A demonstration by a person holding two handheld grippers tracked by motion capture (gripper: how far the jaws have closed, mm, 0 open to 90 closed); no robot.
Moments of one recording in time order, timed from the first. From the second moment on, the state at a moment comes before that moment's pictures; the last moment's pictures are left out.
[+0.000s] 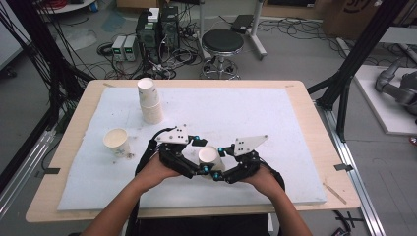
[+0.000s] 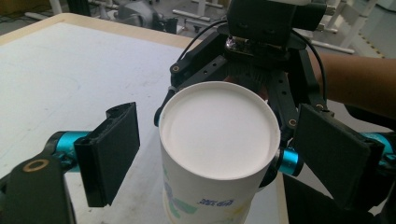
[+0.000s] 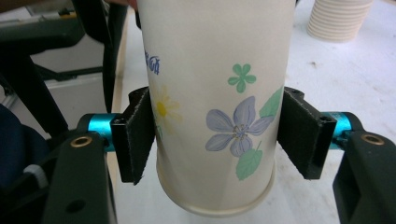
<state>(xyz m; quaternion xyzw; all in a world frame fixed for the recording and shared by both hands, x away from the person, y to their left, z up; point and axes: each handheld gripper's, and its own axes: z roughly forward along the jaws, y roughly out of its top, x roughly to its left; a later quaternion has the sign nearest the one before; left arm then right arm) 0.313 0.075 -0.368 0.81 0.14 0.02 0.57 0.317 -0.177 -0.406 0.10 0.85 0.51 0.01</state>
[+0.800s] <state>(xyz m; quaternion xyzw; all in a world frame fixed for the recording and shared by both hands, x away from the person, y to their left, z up) 0.315 0.085 -0.361 0.86 0.12 0.02 0.50 0.318 -0.160 -0.382 0.05 0.92 0.39 0.06</state>
